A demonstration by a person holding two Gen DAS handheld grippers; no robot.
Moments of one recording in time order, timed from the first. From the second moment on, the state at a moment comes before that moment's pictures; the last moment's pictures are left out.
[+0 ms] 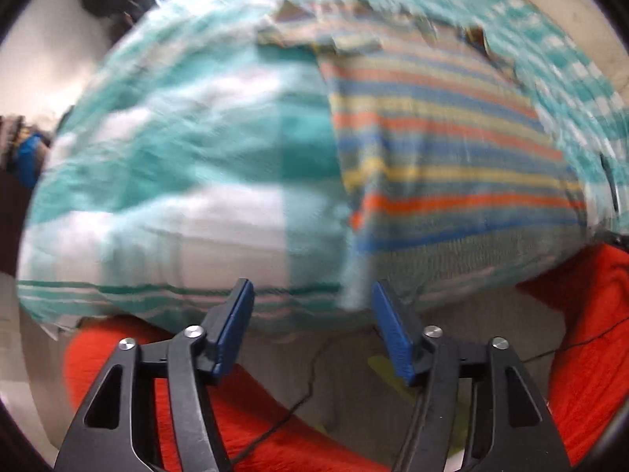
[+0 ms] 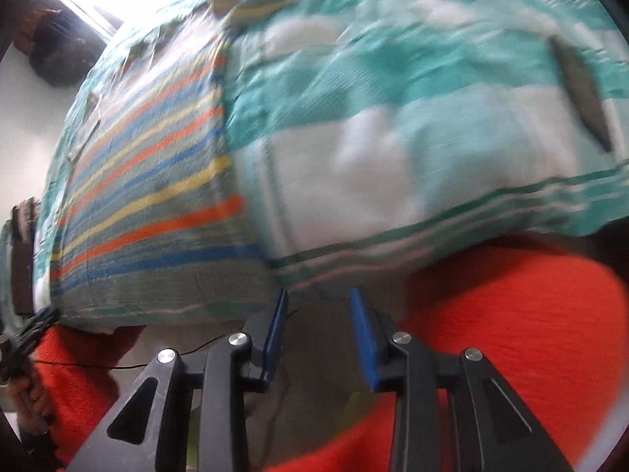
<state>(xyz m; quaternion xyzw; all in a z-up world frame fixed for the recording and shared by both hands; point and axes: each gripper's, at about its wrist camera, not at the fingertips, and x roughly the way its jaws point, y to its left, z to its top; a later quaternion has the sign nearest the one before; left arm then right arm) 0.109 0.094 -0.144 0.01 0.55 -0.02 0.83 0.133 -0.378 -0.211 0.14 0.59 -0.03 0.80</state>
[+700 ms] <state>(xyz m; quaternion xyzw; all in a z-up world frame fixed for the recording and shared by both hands) 0.161 0.105 -0.154 -0.10 0.52 -0.08 0.85 0.193 -0.287 -0.253 0.13 0.54 0.07 0.83</state>
